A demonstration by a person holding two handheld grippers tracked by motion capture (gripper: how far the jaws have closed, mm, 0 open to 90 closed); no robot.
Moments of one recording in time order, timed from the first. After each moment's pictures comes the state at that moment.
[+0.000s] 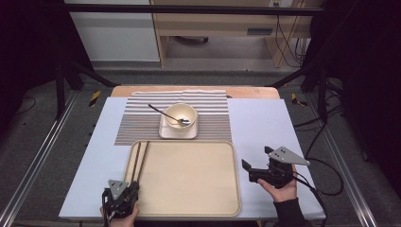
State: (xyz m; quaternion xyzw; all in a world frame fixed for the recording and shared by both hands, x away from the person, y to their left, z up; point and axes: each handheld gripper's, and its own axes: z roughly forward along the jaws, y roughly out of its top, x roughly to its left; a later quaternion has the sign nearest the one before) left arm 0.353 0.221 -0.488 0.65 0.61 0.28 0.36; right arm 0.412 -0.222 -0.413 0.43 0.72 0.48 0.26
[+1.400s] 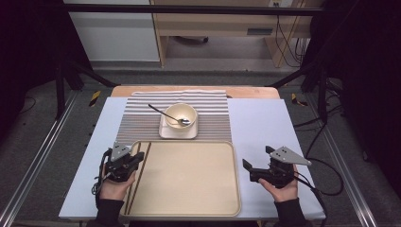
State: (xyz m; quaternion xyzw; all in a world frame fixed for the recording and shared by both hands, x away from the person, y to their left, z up) left arm 0.432 0.232 -0.424 0.75 0.47 0.23 0.40; right arm 0.411 -0.224 -0.411 0.43 0.72 0.48 0.26
